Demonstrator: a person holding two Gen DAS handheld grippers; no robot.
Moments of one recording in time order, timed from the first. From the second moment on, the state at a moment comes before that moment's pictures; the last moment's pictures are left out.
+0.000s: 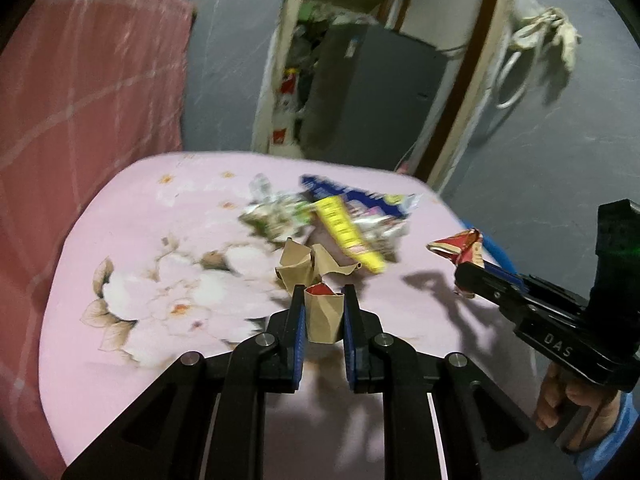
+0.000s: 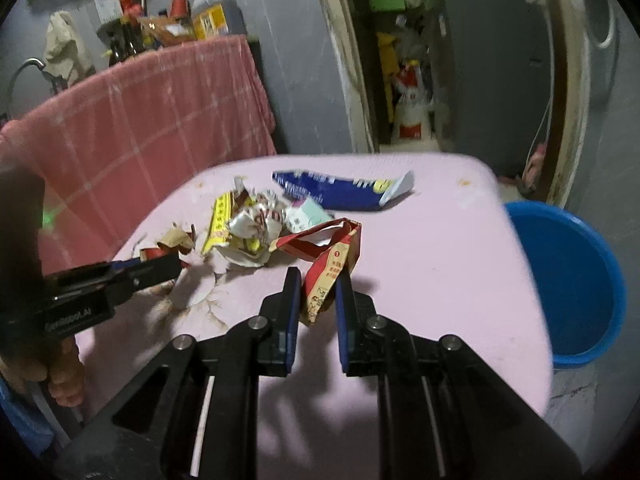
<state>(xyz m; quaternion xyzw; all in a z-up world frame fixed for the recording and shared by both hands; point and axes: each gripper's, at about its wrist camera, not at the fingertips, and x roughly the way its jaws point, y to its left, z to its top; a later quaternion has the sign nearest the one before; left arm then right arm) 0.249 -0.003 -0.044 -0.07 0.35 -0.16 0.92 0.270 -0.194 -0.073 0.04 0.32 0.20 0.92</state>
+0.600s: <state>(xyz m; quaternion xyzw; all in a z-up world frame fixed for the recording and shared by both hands) 0.291 -0.168 0.022 -0.04 0.26 -0.31 0.91 0.253 -0.329 -0.007 0.03 0.18 0.05 0.98</state>
